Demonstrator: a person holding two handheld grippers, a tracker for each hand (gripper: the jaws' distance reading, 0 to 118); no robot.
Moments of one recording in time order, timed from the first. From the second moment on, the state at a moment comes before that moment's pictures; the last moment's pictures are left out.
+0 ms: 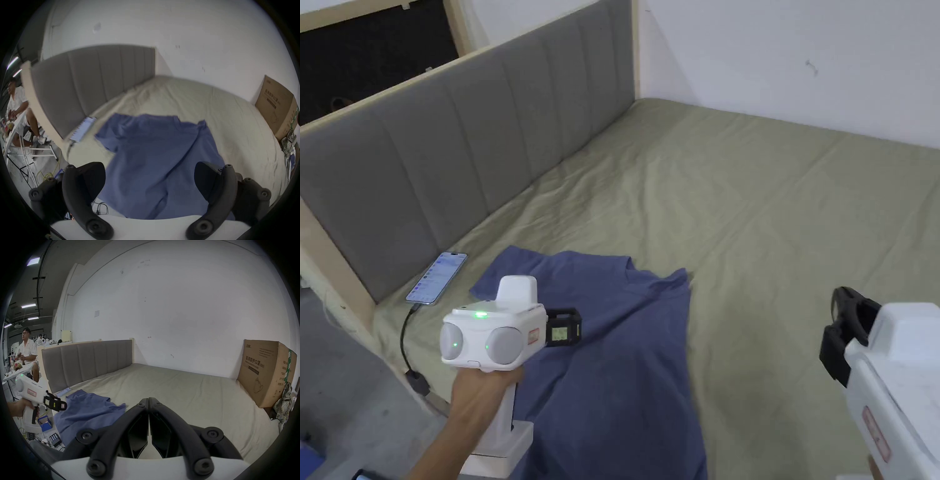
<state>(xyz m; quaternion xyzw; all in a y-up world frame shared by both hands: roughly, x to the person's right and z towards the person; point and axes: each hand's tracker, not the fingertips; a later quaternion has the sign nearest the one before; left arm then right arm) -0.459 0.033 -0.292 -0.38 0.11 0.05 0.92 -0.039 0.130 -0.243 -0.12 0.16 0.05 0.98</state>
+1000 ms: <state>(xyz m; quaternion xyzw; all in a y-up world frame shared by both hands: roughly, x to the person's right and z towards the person) -0.303 0.166 -0.345 -0.29 -0.07 0.03 0.95 0.107 0.142 -0.204 -0.13 0.03 0.01 0.99</state>
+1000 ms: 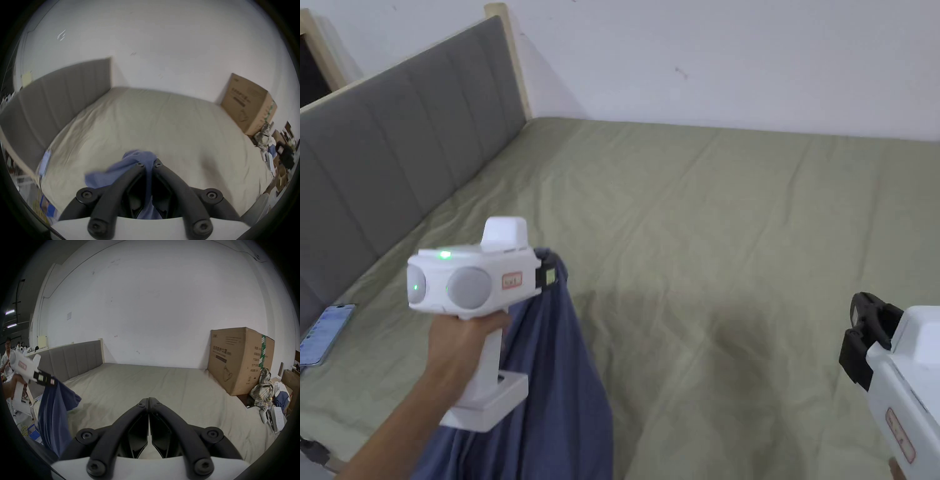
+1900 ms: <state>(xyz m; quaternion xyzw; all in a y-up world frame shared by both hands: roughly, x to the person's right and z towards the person) 0.066 0.081 -0.341 -0.38 -0.37 -0.09 0.84 0.249 0.146 -0.127 -0.11 -0.11 0.01 0.99</state>
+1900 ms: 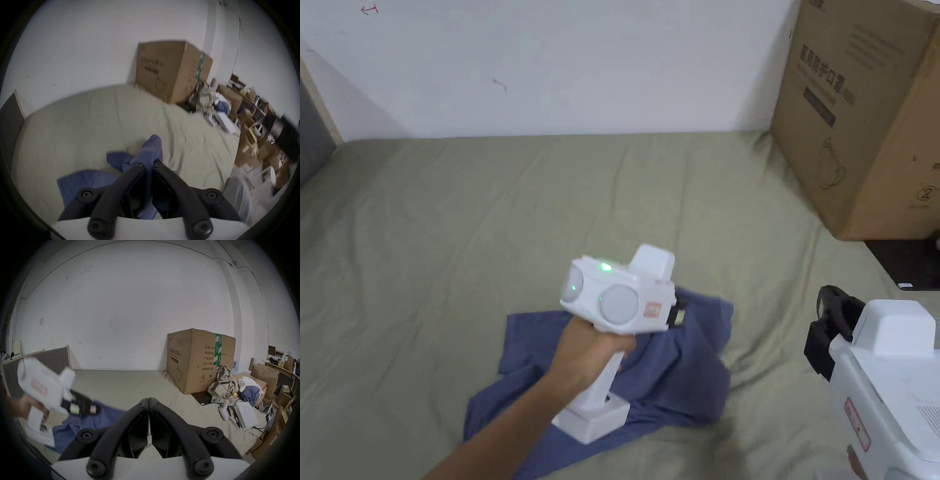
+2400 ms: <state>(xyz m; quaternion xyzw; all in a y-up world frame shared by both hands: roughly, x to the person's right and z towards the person) 0.050 0.043 -0.330 -0.40 -0.28 -0.06 0.87 0.244 0.136 -0.132 -0.14 -0.11 0.00 0.98</state>
